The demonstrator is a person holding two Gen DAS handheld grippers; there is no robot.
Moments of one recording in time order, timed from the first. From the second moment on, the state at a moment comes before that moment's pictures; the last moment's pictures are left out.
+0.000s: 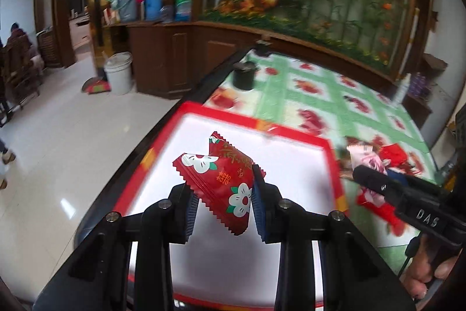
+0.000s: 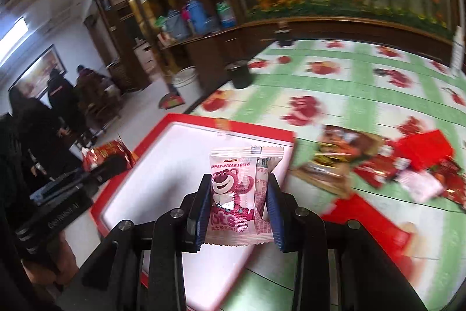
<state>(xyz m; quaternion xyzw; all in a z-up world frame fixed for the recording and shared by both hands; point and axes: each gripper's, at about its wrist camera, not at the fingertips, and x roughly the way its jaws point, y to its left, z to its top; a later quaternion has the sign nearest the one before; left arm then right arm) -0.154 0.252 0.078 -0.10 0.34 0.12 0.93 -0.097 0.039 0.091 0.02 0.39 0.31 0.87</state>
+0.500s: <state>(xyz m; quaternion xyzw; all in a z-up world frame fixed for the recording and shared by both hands) -0.159 0.257 0.045 -0.09 0.38 0.12 0.91 -0.091 0.081 0.063 0.02 0.42 0.34 0.84</state>
